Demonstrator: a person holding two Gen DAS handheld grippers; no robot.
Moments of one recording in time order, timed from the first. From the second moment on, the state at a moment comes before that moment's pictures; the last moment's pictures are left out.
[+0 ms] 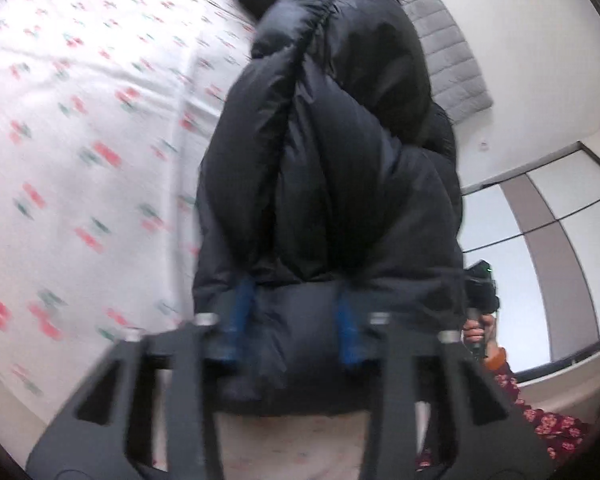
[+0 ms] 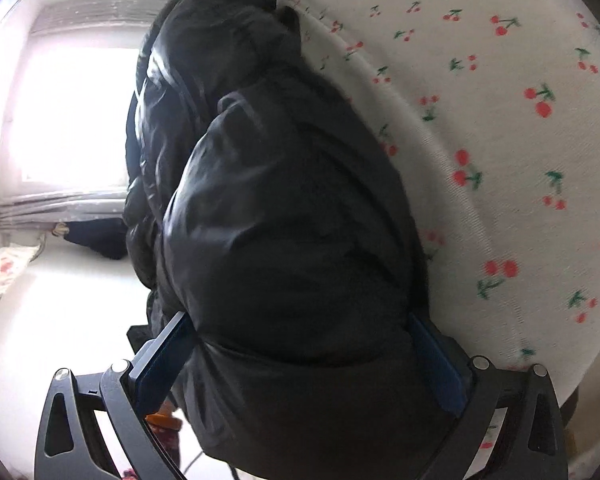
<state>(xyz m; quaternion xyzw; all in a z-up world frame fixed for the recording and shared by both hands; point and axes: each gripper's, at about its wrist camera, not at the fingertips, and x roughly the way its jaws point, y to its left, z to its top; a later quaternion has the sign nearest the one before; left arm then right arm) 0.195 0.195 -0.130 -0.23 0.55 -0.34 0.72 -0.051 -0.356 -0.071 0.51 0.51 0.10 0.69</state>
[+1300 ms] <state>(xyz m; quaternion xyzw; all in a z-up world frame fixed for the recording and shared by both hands) 0.171 0.098 0.117 0.15 0.45 -0.22 0.85 -0.033 -0.440 0.087 0.44 0.46 -0.02 0.77</state>
